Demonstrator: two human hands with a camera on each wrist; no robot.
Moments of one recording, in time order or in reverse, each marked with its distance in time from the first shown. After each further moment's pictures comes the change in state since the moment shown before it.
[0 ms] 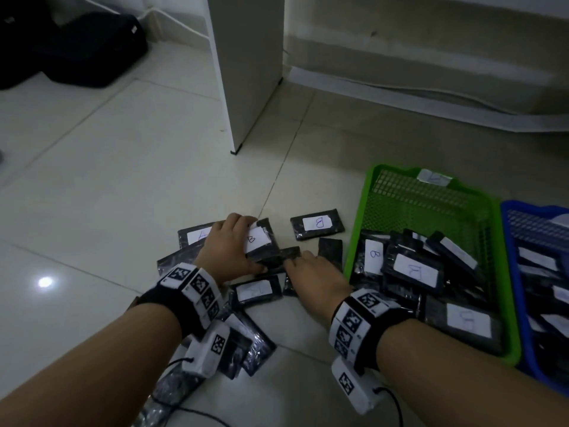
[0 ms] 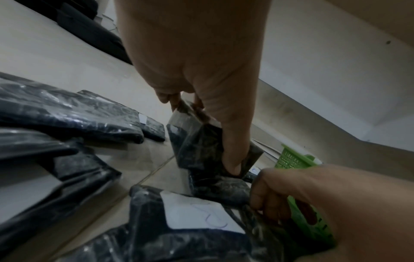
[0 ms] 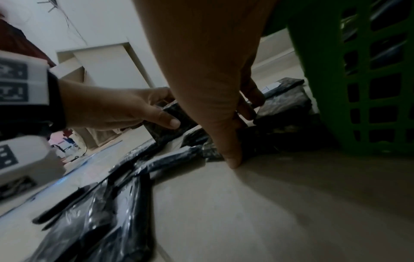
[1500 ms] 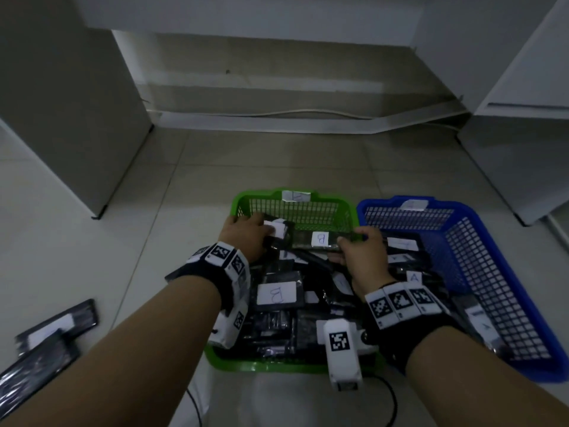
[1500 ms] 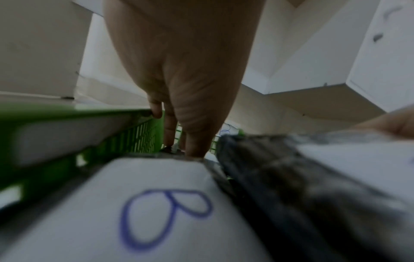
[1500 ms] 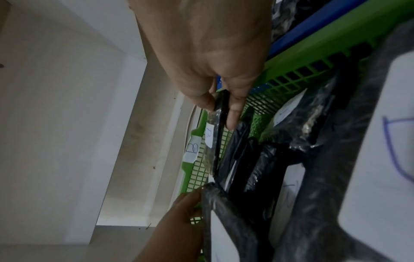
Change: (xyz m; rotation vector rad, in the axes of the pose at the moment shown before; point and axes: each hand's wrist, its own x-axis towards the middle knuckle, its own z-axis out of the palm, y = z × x) left_hand 0.159 0.246 0.046 0.521 -0.224 0.374; right_hand -0.117 0.247 0.007 1.573 0.911 1.090
